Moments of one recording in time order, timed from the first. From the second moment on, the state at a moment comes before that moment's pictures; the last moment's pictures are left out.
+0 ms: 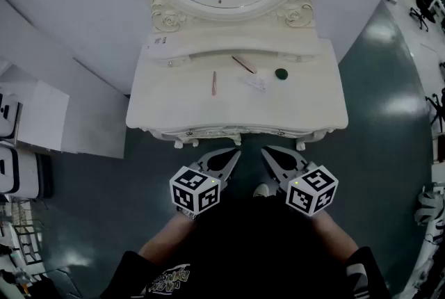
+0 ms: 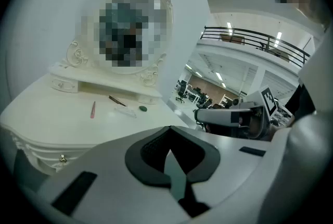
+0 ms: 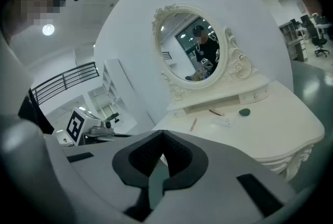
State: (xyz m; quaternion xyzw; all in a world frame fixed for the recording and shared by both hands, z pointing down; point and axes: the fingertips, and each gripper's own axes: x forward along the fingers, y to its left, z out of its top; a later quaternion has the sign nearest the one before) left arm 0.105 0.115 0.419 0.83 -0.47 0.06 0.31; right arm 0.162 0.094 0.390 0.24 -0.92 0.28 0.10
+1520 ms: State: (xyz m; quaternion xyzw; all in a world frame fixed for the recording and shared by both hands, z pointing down) left arm 0.056 0.078 0.437 0.84 -0.43 0.08 0.32; right arm 0.119 0.057 0.411 0.28 -0.91 0.29 0.11
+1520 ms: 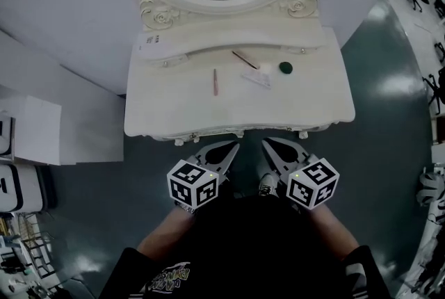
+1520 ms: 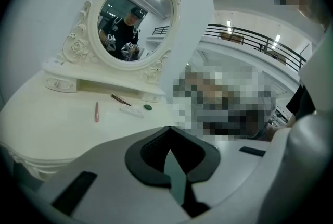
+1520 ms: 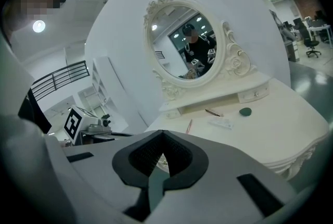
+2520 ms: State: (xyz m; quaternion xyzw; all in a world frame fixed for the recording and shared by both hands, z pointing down) left arm -0.055 0.018 0.467 0.86 -0.37 0.10 0.34; right arm 0.012 -0.004 0.434 0.36 -0.88 0.29 0.12
